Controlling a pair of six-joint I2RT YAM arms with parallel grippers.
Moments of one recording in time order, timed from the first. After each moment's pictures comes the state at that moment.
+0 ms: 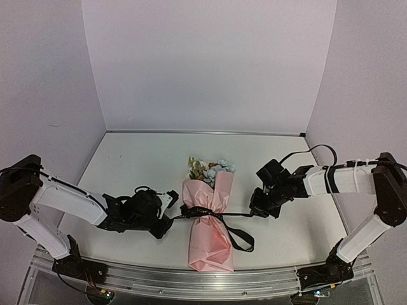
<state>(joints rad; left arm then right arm) -1.06 1.51 0.57 0.09 -0.14 -0.32 0.72 1.55 0.85 -0.43 -0.08 1.10</state>
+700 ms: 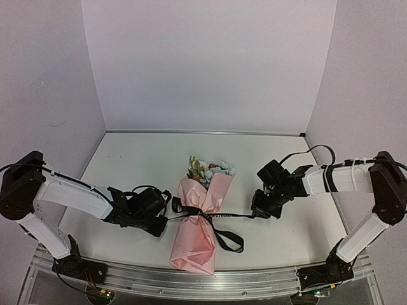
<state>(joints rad) -1.05 1.55 0.68 -0.21 -0.21 -0.52 0.70 1.57 0.85 -0.45 -0.09 1.04</state>
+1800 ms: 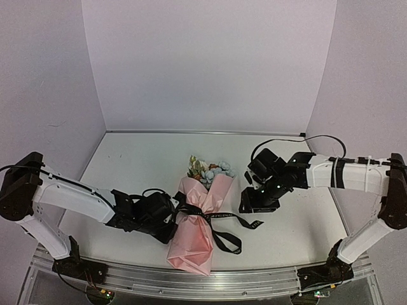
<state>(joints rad) -1.16 1.55 0.73 -0.22 -0.13 -0.54 0.85 1.51 1.06 -0.73 -0.07 0.67</state>
